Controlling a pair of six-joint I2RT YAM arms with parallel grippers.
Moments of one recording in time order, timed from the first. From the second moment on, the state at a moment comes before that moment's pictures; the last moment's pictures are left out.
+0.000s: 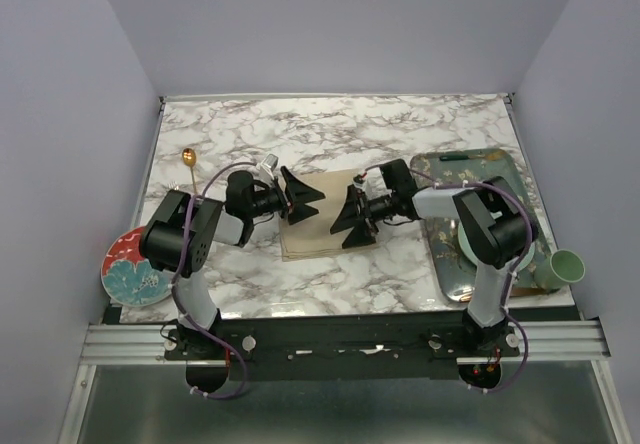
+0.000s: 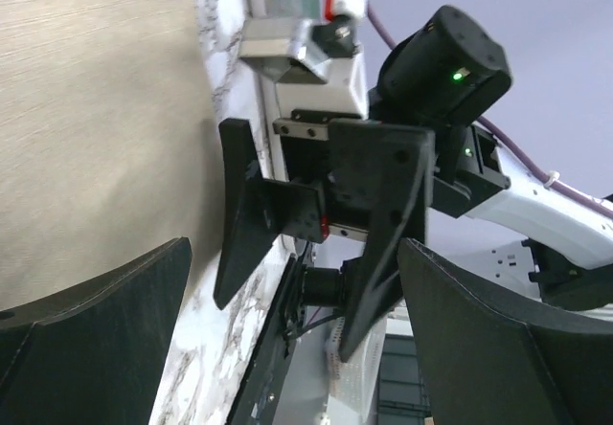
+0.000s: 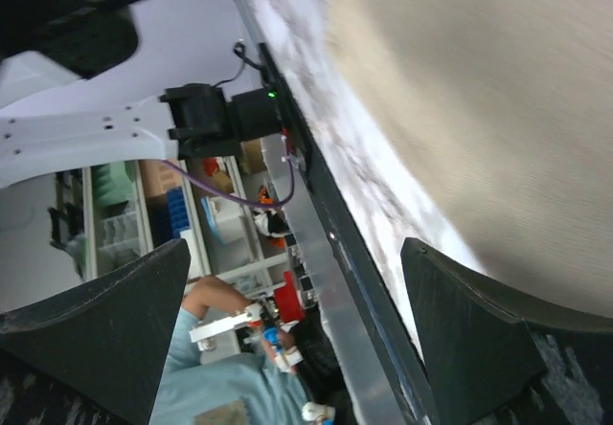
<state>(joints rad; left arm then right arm) -0.27 1.80 0.59 1.04 0.87 -1.28 0.46 1.89 0.96 0.07 -1.14 0.76</state>
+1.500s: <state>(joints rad) -0.29 1.89 1.40 -0.43 0.38 0.28 0.37 2.01 1.59 -0.65 -0.49 0.10</state>
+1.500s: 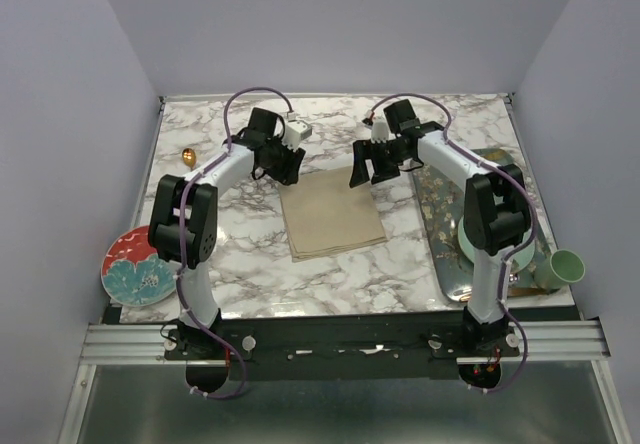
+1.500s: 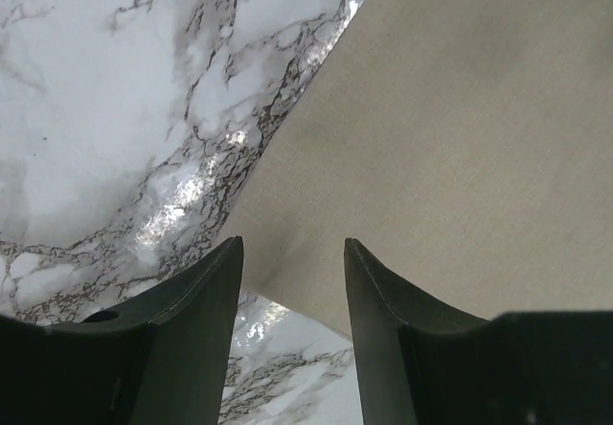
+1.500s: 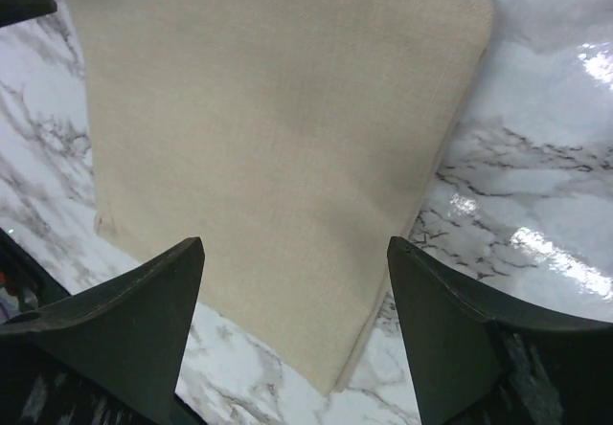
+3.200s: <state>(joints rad) -0.15 2.19 1.06 0.81 0.91 -1.15 0.37 2.13 1.48 -0.68 -0.67 0.24</state>
